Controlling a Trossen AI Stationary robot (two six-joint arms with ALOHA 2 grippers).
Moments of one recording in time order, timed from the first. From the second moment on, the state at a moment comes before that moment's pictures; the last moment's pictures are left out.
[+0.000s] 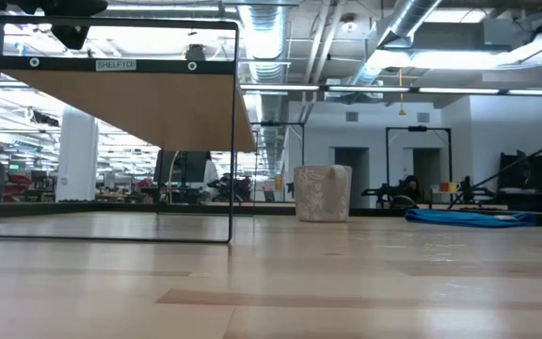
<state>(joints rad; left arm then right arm) 0.26 0.21 0.58 -0.47 0.29 -0.15 0.13 0.75 1.11 -0.75 -0.28 0.63</state>
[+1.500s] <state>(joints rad) 0.26 0.21 0.58 -0.52 0.22 -0.19 1.02 1.07 1.12 -1.02 0.16 2.16</state>
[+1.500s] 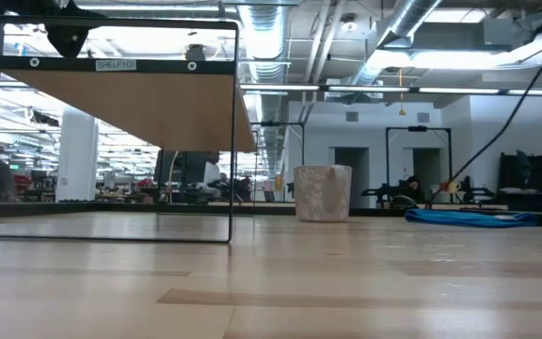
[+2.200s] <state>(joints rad) 0.26 0.21 0.58 -0.52 0.20 -0.22 1.18 1.33 1.12 -1.07 0.32 2.44</state>
